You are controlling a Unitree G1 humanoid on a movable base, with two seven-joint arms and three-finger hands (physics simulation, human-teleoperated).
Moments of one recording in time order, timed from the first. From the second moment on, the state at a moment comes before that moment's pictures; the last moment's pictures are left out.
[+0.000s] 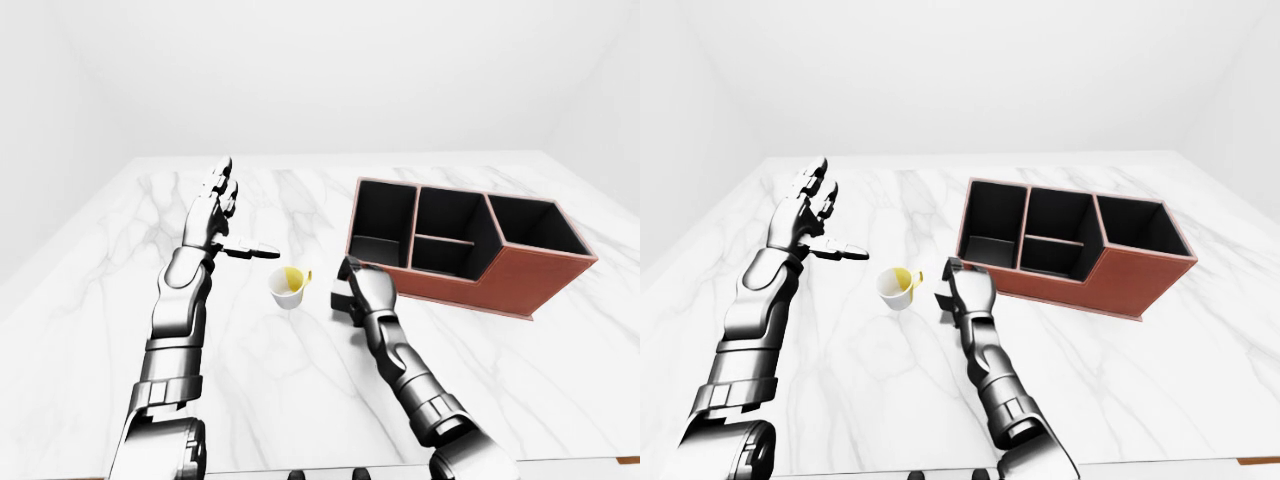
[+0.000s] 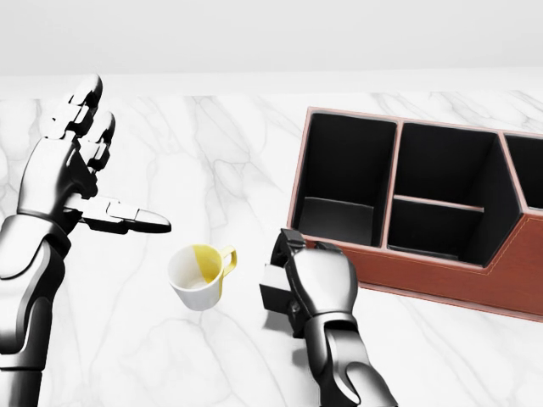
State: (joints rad) left arm -0.56 0.26 0.17 0.26 -0.10 0.09 -0.24; right arm -0.46 0.06 0.19 0.75 -1.08 0.08 -0.44
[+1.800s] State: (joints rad) left arm -0.52 0.22 0.14 0.13 -0.07 0.09 -0.24; right arm -0.39 -0.20 -0.10 -0.54 -1.14 0.09 0.69
